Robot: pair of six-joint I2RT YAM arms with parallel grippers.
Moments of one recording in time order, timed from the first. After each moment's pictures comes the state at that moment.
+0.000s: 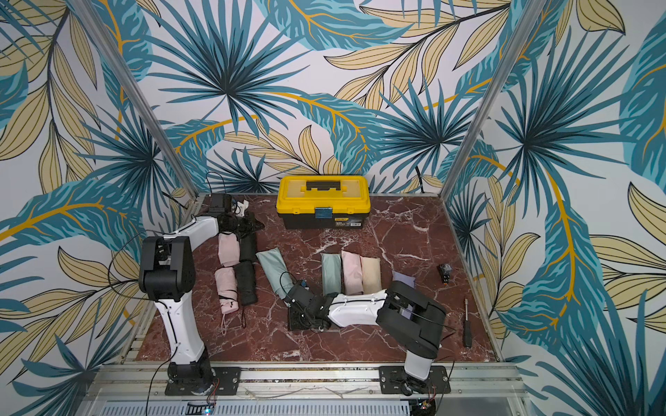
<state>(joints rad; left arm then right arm) 0.03 2.08 1.51 -0.35 0.64 -0.51 1.07 1.76 0.88 -0.10 -0.08 0.93</state>
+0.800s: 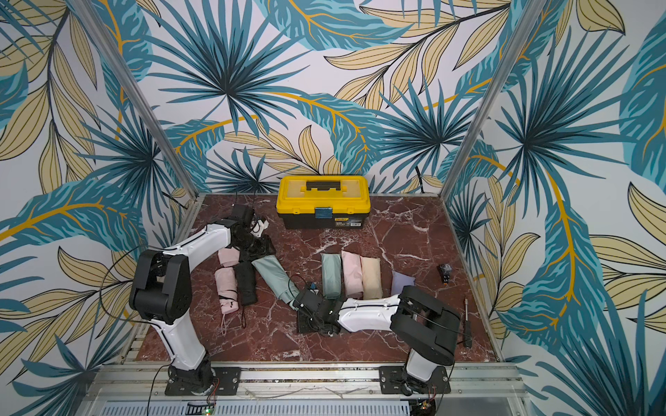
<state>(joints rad) -0.18 1.83 1.32 -0.72 0.32 -0.23 1.08 1.66 0.78 -0.12 0.00 0.94</state>
